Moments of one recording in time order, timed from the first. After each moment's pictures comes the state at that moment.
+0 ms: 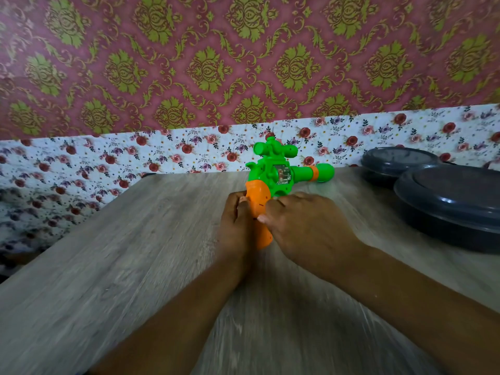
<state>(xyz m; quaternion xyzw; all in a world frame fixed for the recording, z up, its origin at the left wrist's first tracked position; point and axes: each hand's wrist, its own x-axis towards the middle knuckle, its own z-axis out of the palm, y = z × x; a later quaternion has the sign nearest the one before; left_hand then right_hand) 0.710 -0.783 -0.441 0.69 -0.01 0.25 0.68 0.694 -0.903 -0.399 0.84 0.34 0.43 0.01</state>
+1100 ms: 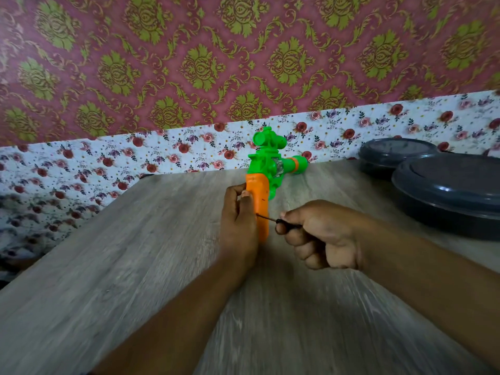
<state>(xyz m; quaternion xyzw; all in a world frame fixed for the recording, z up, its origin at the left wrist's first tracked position) 0.706 -0.790 -0.440 0.72 -0.03 0.30 0.62 0.689 -0.918 -0.387 0.72 0.04 -0.28 -0.63</state>
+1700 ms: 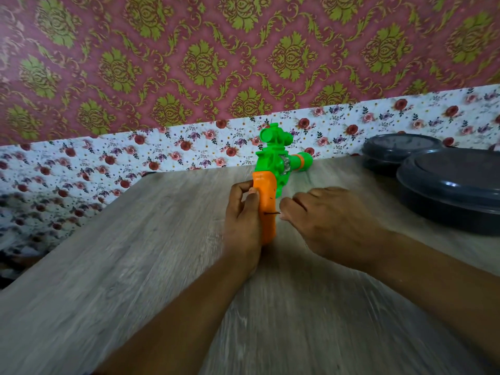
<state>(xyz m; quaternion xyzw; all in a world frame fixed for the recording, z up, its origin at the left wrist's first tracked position) 0.708 -0.793 -0.440 0.68 0.00 0.24 0.69 0.702 -0.937 -0.408 0.82 0.40 0.40 0.05</state>
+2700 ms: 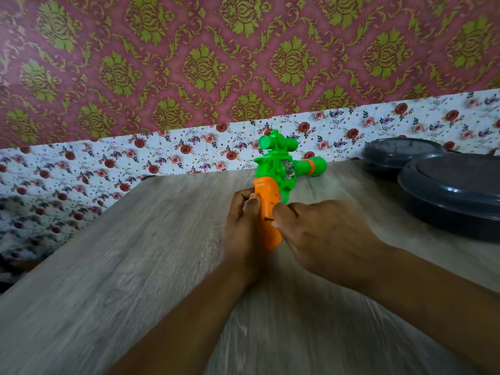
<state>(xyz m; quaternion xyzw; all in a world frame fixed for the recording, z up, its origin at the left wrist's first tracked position) 0.710 -0.793 -0.442 0.63 -0.01 0.22 0.75 0.680 -0.920 -0.397 0.85 0.35 0.39 0.04</state>
